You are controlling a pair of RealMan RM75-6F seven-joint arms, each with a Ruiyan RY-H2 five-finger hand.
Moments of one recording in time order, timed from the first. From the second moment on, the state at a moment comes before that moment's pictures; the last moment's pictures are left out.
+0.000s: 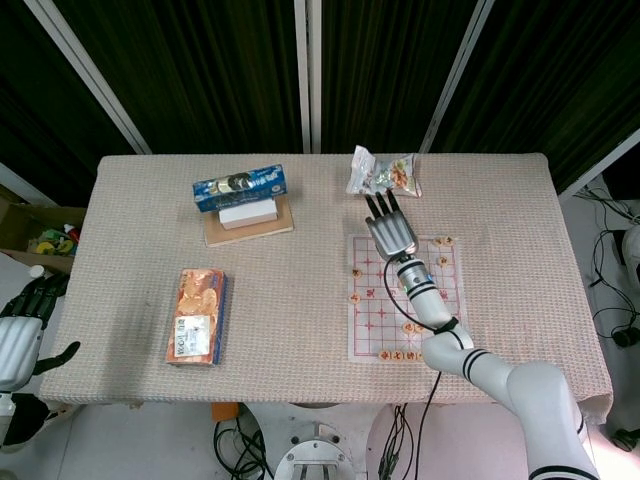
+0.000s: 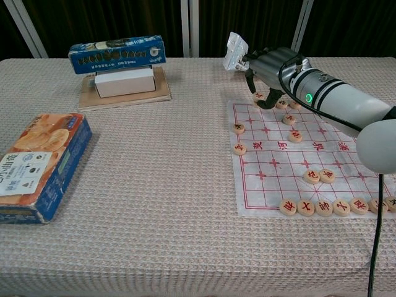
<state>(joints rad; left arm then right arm) -0.06 -1.00 0.00 -1.69 1.54 1.49 0.01 0.94 -1.93 0.25 -0.70 -1.18 0.83 -0.45</state>
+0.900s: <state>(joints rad) -0.06 -0.99 0.00 -1.70 1.52 1.47 0.00 0.93 -1.89 0.25 -0.73 -1.21 0.82 -0.38</state>
